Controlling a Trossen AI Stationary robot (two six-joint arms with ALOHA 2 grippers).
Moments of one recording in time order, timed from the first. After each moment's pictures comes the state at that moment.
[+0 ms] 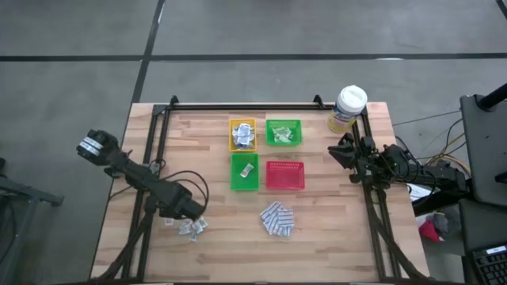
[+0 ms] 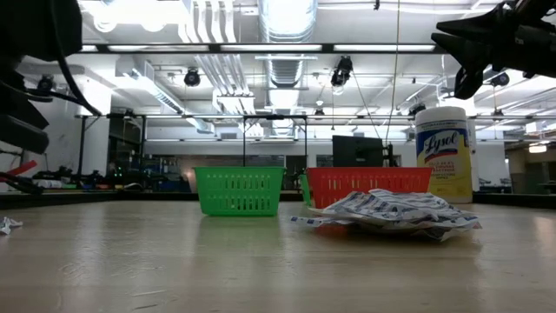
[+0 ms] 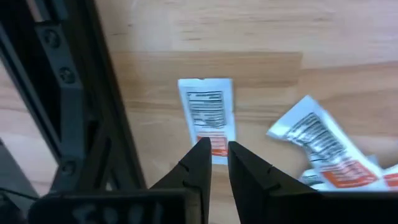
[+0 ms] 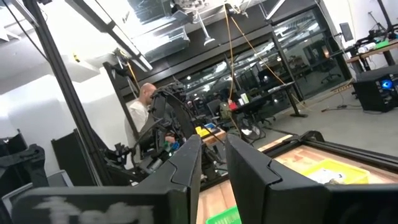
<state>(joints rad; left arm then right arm) -0.52 1.41 0.72 -1.00 0.31 -2.02 -0.14 0.07 0.02 0.39 0.00 0.47</state>
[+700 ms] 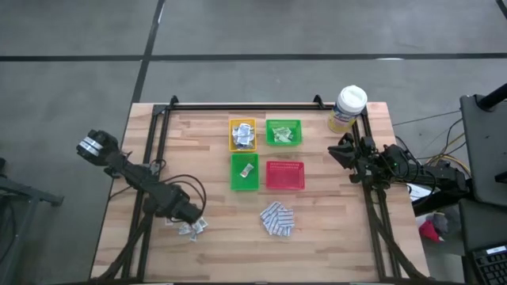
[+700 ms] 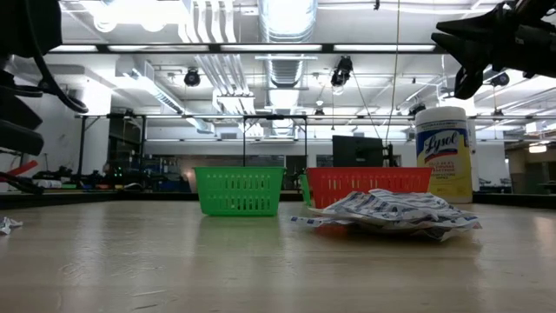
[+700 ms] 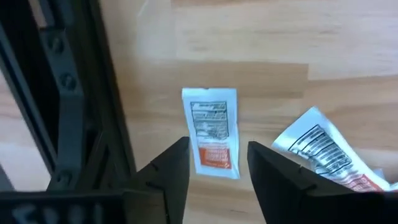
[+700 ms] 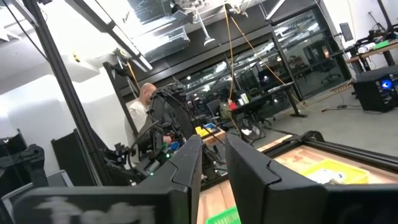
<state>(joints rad) -0.57 1.41 0.71 -1.00 0.26 -2.10 -0.14 0.07 0.02 0.39 0.00 0.47</state>
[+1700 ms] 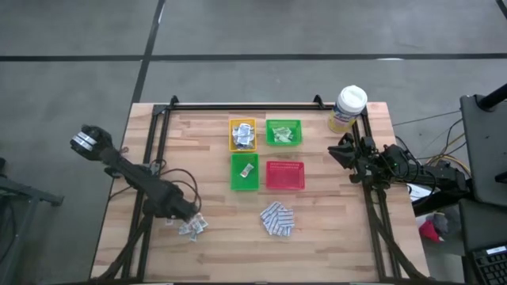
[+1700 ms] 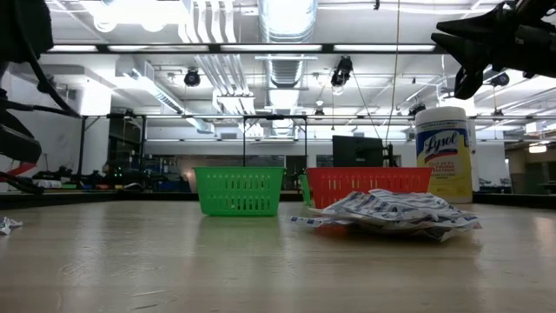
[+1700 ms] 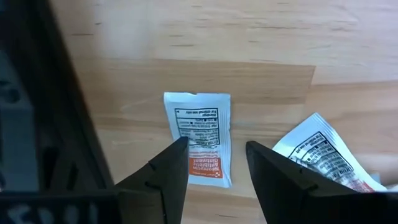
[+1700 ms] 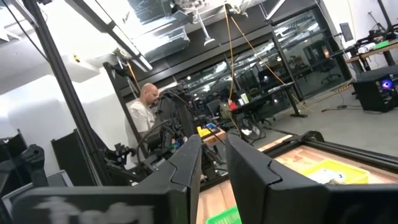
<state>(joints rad) -0.58 1.41 0.55 -0.78 0.27 -2.15 -0.14 0.07 0.02 0.39 0.00 0.47</state>
